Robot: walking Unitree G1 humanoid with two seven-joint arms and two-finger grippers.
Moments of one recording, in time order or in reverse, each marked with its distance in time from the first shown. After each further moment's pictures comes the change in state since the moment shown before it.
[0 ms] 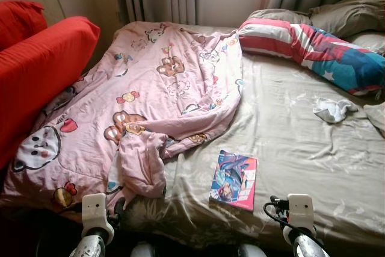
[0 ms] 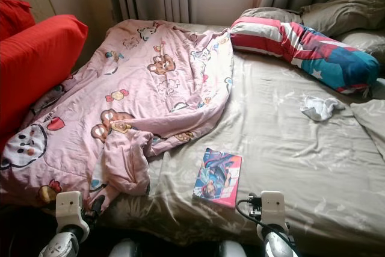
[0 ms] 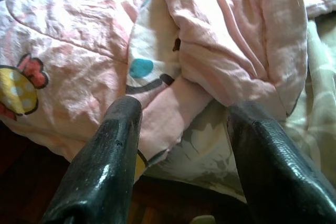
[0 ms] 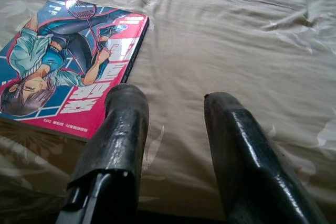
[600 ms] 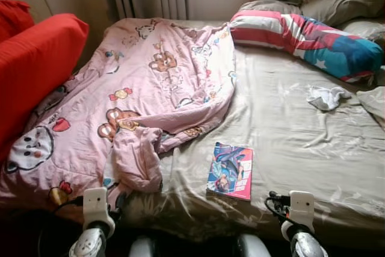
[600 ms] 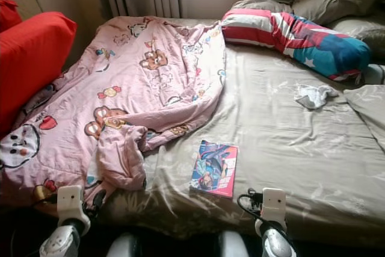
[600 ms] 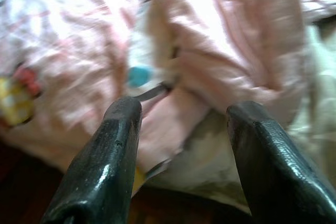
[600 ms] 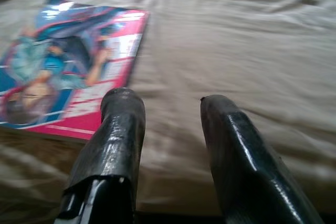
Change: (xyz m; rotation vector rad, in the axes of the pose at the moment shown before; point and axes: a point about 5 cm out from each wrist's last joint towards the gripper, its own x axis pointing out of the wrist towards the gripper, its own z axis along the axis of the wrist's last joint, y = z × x) left arm 0.013 -0.004 0.018 0.006 -0.041 -0.019; right arm 0.003 0.004 0.005 0.107 -0.019 -0.006
